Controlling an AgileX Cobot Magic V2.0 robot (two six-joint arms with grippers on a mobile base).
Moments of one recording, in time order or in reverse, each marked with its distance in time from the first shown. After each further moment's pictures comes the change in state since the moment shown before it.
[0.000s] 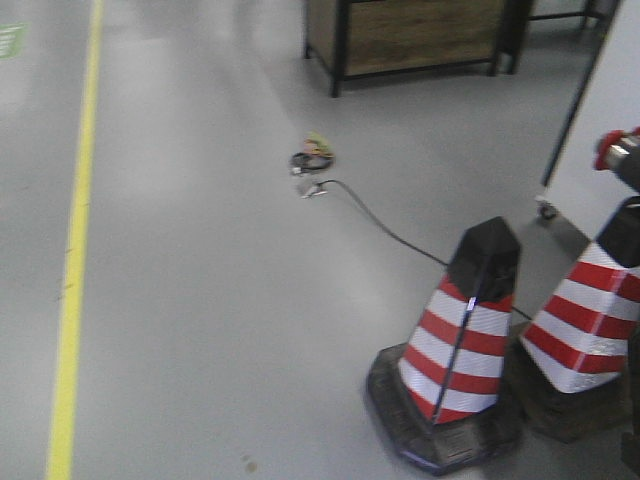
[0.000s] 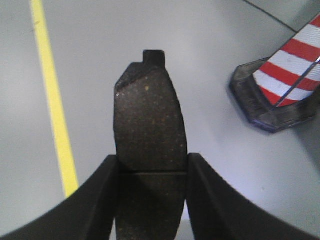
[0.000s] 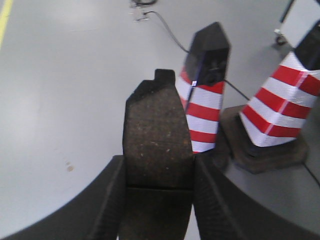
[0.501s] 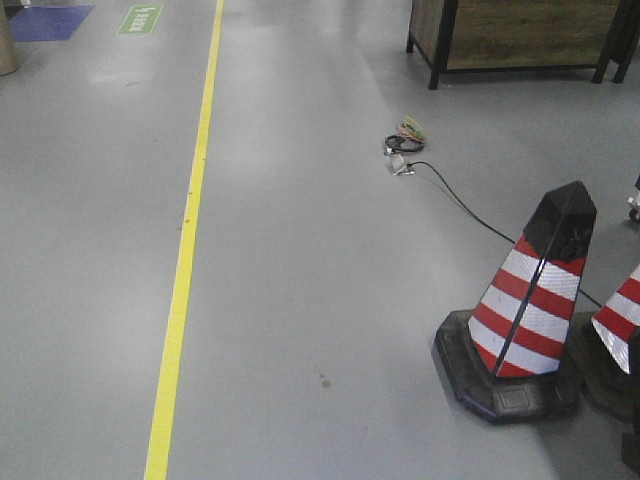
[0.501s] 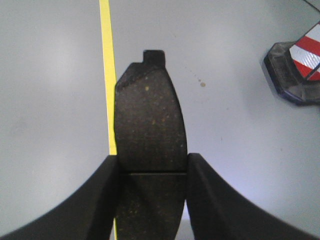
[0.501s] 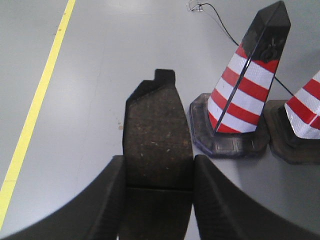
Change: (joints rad) left arm 0.000 0.000 0.000 0.000 0.000 0.000; right arm 0.000 0.000 0.000 -0.001 0.001 0.000
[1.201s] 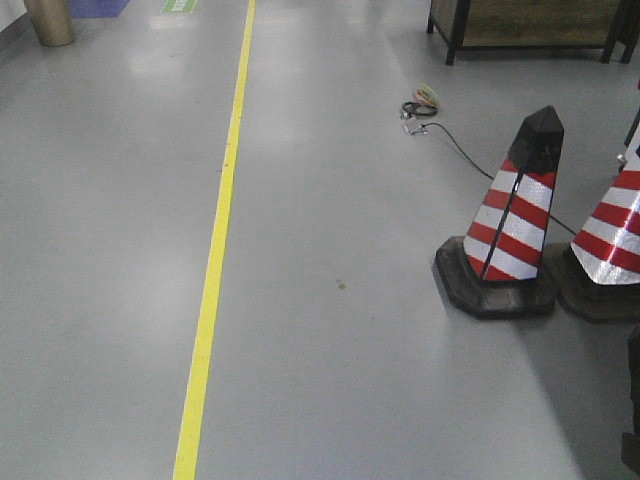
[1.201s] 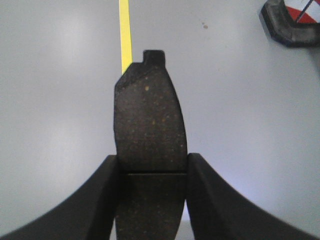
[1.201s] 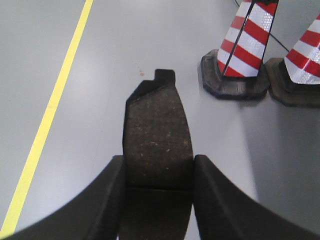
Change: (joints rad) left arm 0.000 0.000 0.000 0.000 0.000 0.000; right arm 0.000 0.000 0.000 0.000 0.000 0.000
